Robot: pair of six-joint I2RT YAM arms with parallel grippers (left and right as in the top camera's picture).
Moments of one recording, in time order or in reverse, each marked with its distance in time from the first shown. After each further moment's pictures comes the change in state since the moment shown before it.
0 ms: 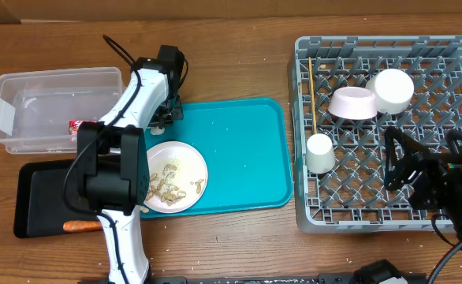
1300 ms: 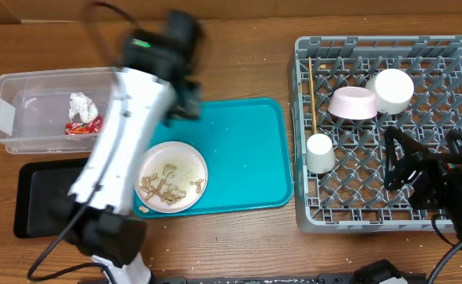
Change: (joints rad) left arm -0.238 -0.326 0.258 -0.479 0.118 -0.015; right arm 0.000 0.000 0.000 0.000 0.000 0.000
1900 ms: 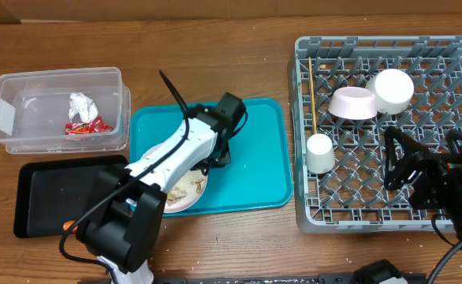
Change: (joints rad) left arm -0.133 0.005 -0.692 0.604 -0.032 -0.296; right arm 0.000 0.000 0.000 0.000 0.000 0.000
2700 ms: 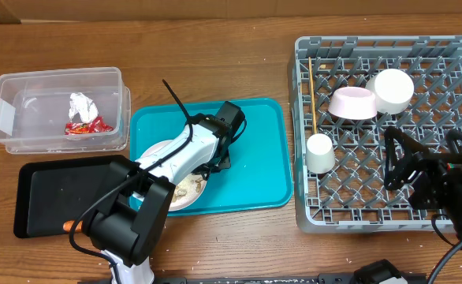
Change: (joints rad) left arm 0.000 0.044 -0.060 0.100 -0.005 0.003; right arm 0.000 0.000 0.000 0.000 0.000 0.001
